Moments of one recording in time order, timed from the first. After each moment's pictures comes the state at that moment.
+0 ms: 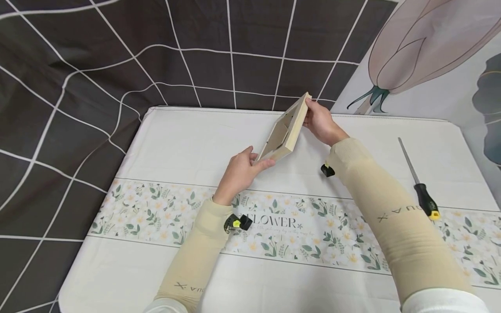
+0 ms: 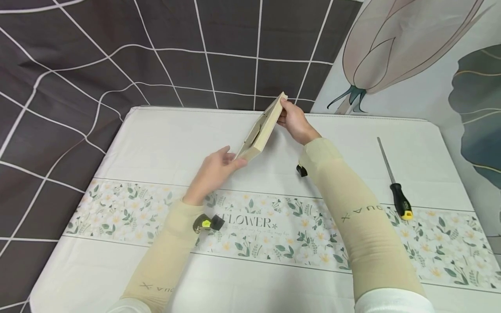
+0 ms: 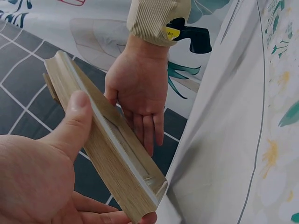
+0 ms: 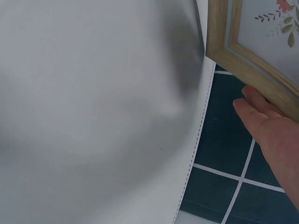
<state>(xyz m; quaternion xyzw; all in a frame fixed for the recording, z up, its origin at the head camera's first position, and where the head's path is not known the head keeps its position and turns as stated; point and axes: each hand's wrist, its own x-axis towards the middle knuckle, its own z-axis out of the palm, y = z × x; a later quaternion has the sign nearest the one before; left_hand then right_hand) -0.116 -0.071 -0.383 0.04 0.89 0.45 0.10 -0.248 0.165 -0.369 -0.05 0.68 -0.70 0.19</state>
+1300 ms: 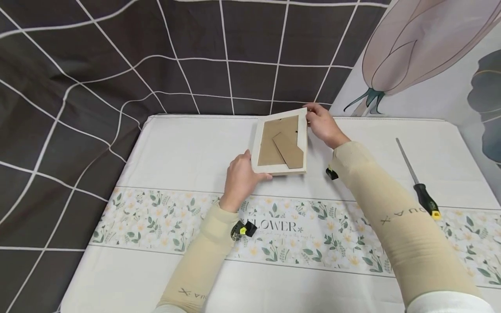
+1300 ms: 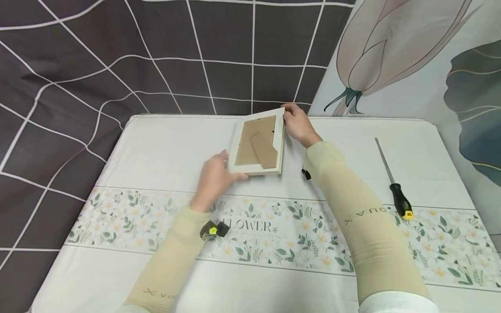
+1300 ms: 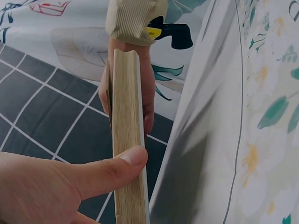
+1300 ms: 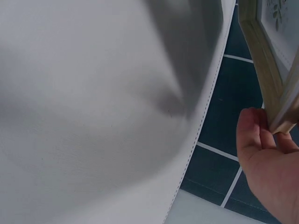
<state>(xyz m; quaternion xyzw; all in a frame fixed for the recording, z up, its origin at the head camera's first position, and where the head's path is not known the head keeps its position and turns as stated) -0.115 -0.053 -0.386 0.00 0.94 0.35 0.00 -0.245 0.182 -0.372 -0.02 0.83 -0.55 0.09</state>
